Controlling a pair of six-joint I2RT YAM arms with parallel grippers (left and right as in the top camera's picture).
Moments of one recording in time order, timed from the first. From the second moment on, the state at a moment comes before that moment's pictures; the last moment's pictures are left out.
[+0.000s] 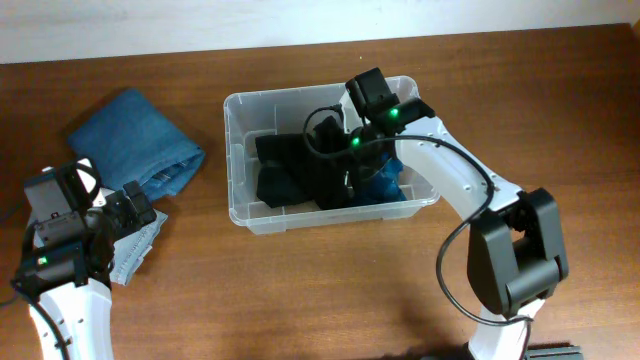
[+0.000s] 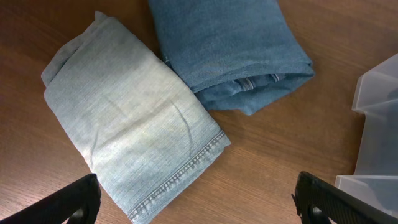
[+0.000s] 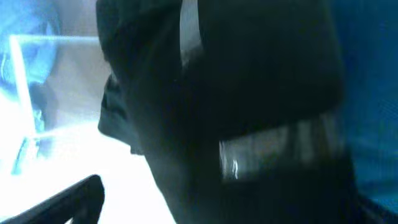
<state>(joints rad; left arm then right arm) 0.31 1.15 1.04 -0.80 -0.05 -0.09 0.38 1.94 1.56 -0.82 -0.40 0.37</state>
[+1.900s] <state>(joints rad) 0.85 1.88 1.09 -0.62 0.57 -0.15 -0.28 1.61 1.64 -1.27 -0.12 0.15</state>
